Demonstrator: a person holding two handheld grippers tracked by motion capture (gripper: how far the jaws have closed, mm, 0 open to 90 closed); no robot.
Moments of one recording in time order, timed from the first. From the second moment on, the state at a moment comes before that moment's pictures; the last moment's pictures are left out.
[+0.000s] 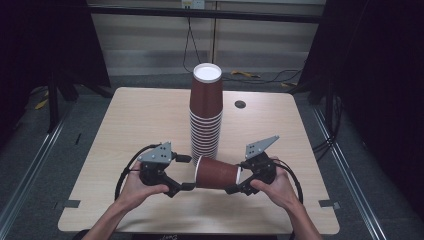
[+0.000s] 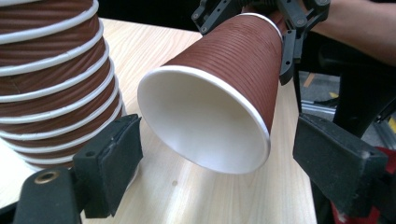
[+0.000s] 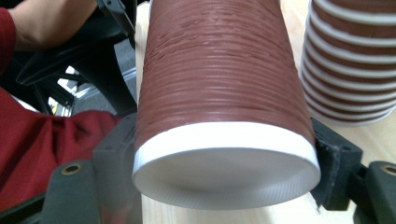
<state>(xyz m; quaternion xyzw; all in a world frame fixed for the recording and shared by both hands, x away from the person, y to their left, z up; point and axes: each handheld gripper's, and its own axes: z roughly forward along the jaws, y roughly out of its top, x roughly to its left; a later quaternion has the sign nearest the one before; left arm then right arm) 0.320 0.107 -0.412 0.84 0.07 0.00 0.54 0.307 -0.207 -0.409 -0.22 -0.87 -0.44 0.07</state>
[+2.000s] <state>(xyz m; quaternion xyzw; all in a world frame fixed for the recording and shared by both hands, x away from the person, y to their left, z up) 0.317 0.093 -0.414 0.83 0.04 -0.03 0.55 0.304 -0.185 -0.407 -0.15 -0.86 -0.47 0.10</state>
